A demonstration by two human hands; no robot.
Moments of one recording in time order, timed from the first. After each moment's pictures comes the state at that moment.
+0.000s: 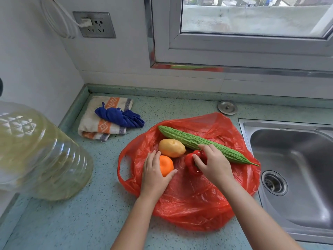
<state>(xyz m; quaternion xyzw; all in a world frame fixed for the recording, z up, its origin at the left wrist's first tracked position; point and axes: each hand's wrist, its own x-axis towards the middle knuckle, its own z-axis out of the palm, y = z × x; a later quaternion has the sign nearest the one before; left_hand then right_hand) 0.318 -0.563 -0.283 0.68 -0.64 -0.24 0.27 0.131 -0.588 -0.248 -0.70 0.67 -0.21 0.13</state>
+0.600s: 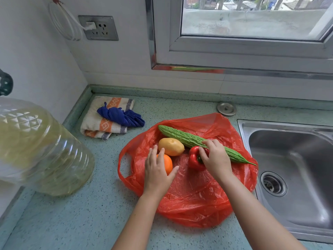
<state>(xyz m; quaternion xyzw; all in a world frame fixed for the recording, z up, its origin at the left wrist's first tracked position) 0.303 -0.555 -0.268 0.67 -0.67 -0.19 0.26 0.122 -0.600 -0.253 -0.67 0.69 -0.25 0.13</state>
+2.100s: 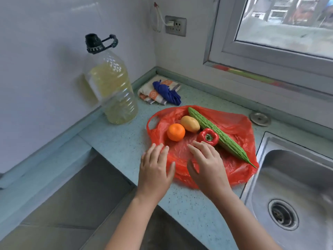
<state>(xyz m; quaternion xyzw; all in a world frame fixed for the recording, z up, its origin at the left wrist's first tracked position) 0.210 -0.380 -0.184 0.80 -0.55 0.01 0.22 0.081 -0.469 -0.184 -0.88 0.34 -0.31 0.11</state>
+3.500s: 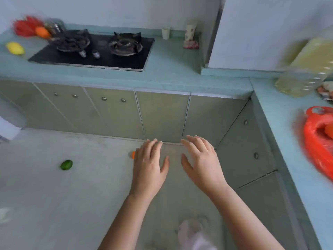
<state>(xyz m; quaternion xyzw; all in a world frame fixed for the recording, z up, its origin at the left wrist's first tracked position) 0.024 0.105 -0.196 0.95 -0.07 0.17 0.24 0.031 -0.050 -0.173 -0.95 -0.14 -0.17 0.21</state>
